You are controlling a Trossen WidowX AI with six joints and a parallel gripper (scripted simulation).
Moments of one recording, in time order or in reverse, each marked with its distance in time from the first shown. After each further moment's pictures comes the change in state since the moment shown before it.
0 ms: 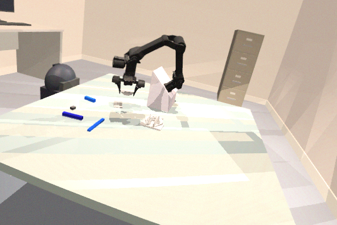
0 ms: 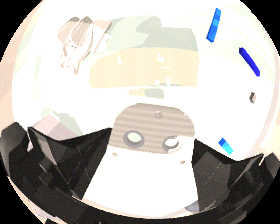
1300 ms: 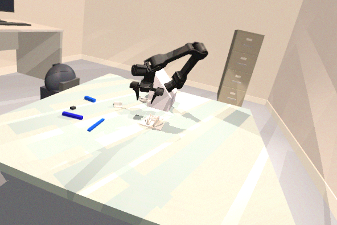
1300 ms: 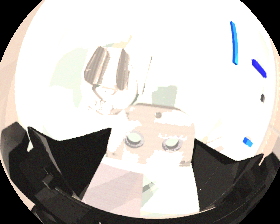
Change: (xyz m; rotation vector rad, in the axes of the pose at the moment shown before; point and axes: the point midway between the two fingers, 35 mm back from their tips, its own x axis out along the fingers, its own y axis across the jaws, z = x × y) arm 0.000 0.106 0.070 0.232 -0.008 0.004
